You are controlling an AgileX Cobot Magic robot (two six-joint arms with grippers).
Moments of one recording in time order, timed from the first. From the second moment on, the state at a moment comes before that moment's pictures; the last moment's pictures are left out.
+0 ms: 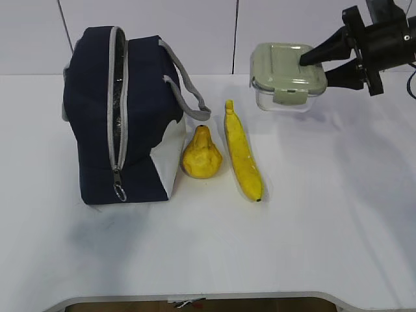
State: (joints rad) left arm -0.01 0.23 -0.62 -0.26 0.98 0.11; right arm -0.18 2.02 -1.61 1.16 1.18 -0.49
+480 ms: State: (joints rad) left arm -0.01 0.69 -0.79 -0.49 0.84 0.29; right arm -0.06 2.00 -1.68 1.28 1.18 -0.49
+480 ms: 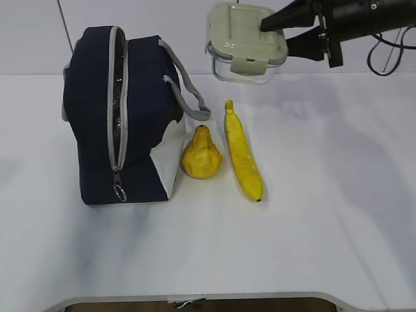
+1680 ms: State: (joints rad) left arm -0.04 1.66 -1.38 -0.80 0.92 0.51; right arm 0.22 2.04 -1.81 1.31 1.03 -0.51
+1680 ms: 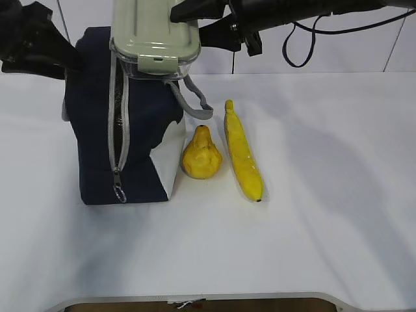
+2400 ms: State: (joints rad) left arm -0.05 1.73 -1.39 -0.84 0.95 0.52; right arm 0.29 2.12 -1.83 1.43 1.10 -0.50
